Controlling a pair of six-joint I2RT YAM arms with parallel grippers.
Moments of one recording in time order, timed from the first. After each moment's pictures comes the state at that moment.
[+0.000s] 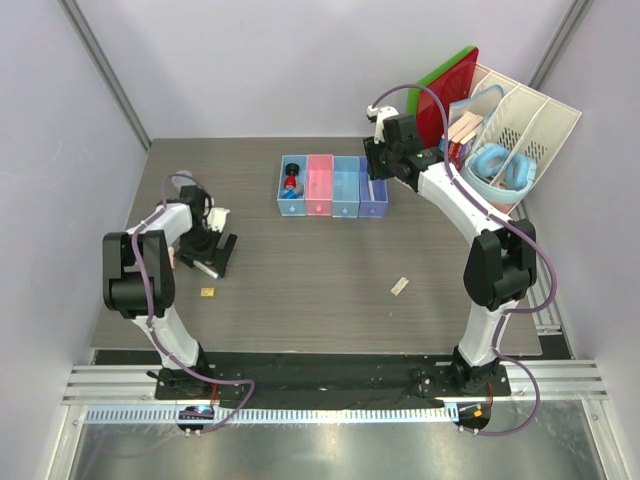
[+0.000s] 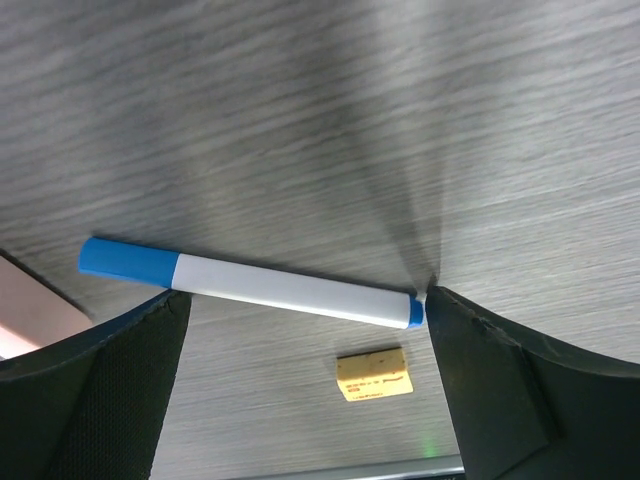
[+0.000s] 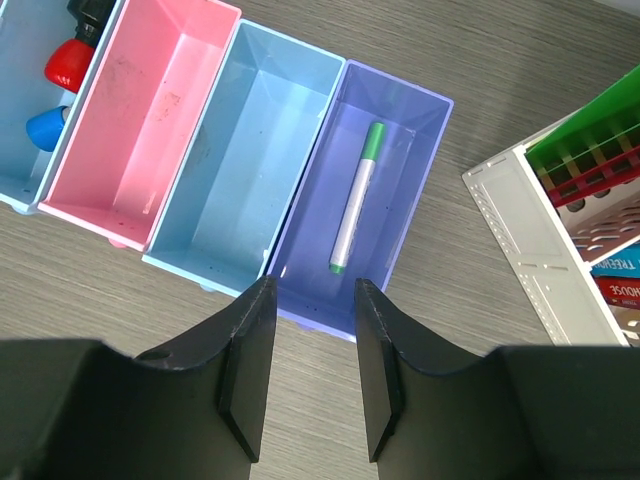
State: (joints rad) left arm 0.04 1.78 1.12 -0.78 0.05 0.34; right arm 0.37 1.85 1.66 -0.45 0.04 0.01
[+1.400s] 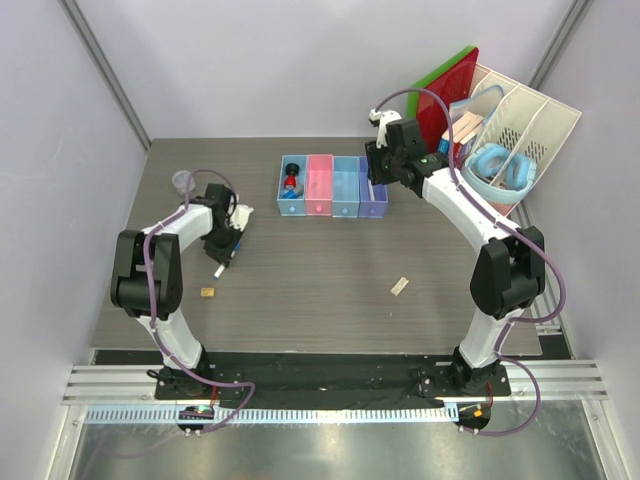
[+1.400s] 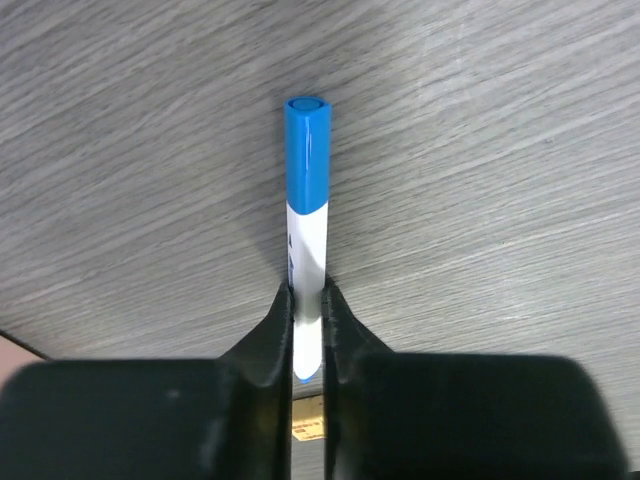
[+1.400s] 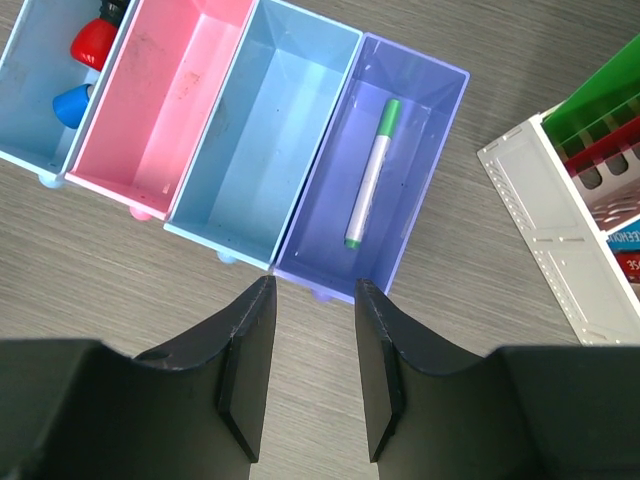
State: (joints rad) left arm -0.12 1.78 1.11 -0.69 0.02 0.32; right arm 0.38 1.79 1.59 -0.45 0.02 0.04
